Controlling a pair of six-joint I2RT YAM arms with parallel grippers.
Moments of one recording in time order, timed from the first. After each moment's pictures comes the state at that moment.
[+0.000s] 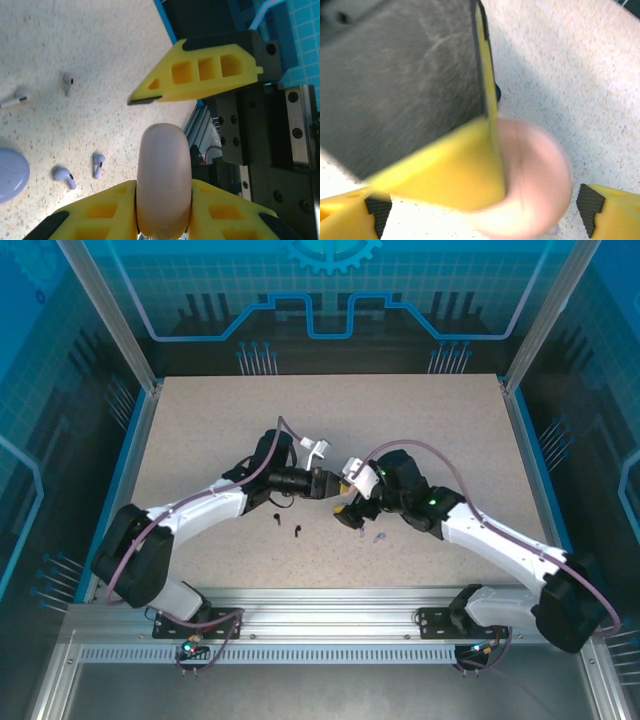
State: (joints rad) left arm -0.54 1.48 0.91 0.06 0.80 -0.66; right arm 0.68 1.17 0.83 -0.29 -0.20 -0.28
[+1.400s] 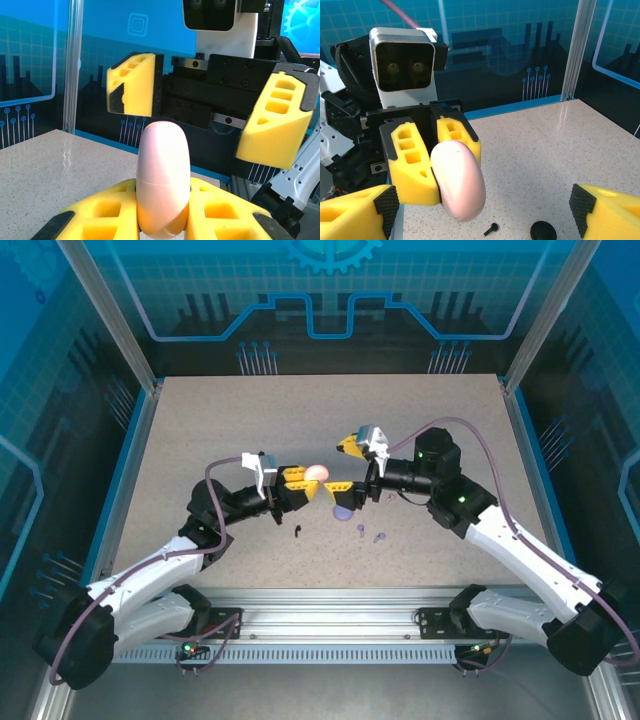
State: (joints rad) left arm -0.55 1.01 0.47 0.78 0.64 -0.32; right arm 0.63 1.09 0.97 -0.06 -0.62 -0.08
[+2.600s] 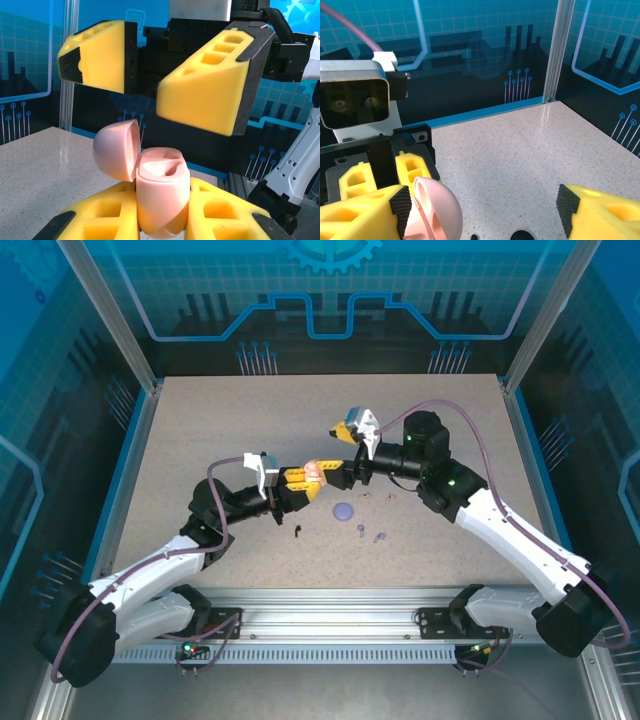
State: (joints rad) left arm -0.55 1.02 0.47 0.78 0.66 -0.32; right arm 0.63 1.18 1.09 -0.09 -0.55 -0.08
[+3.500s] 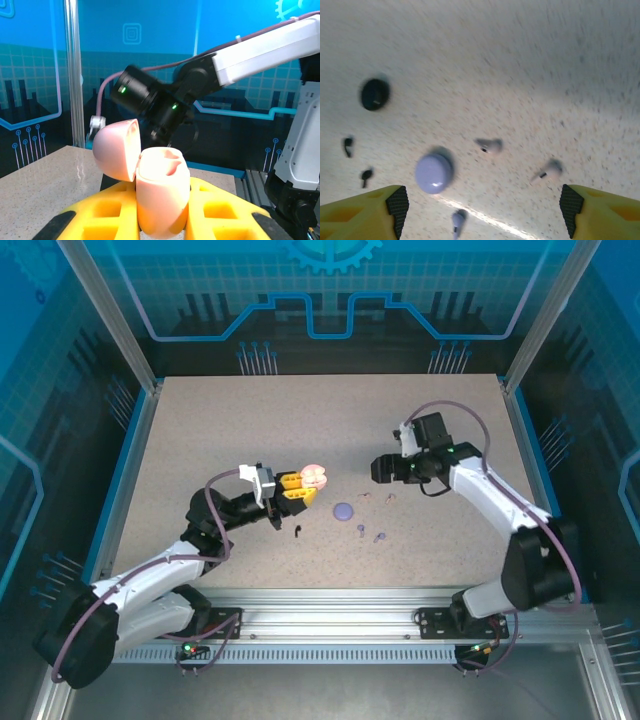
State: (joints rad) left arm -0.55 1.01 0.39 0.90 0.65 -0.21; right arm 0.29 1.48 1.08 -0.65 -0.28 0.25
